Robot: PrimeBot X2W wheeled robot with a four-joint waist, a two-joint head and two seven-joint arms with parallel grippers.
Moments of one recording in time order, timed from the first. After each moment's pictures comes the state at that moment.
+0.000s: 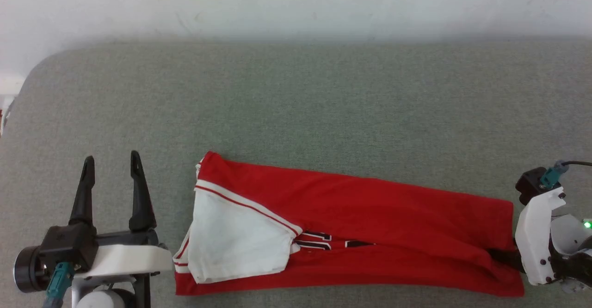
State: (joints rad) left arm 0.00 0.23 -0.04 -0.11 -0.24 0.18 -0.26; right arm -0.39 -0.72 0.63 0.37 0.92 0.13 0.74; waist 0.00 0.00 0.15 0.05
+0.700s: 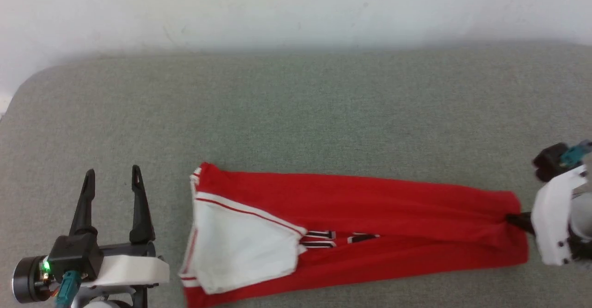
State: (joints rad) left arm 0.02 0.10 0.11 -0.07 -0.06 0.03 -0.26; right arm -0.43 -0.78 0.63 0.30 0.94 0.13 0.64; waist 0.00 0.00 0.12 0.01
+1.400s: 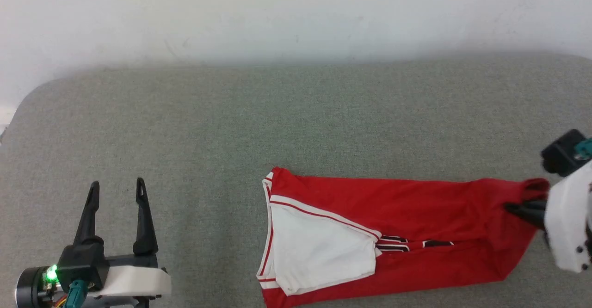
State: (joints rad) left arm 0.06 0.09 0.11 -0.07 -0.02 0.03 -0.26; right arm -0.38 -0.94 0.57 -0.01 0.97 0.13 0.68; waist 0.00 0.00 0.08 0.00
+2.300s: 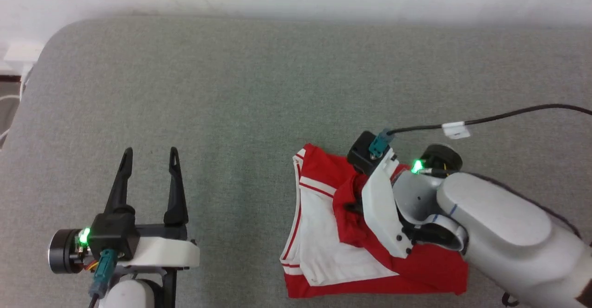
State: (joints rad) left arm -0.05 0.07 0.02 -0.03 -0.01 0.03 -0.26; right arm -0.79 -0.42 1.07 0.29 0.89 0.13 0.62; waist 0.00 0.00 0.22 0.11
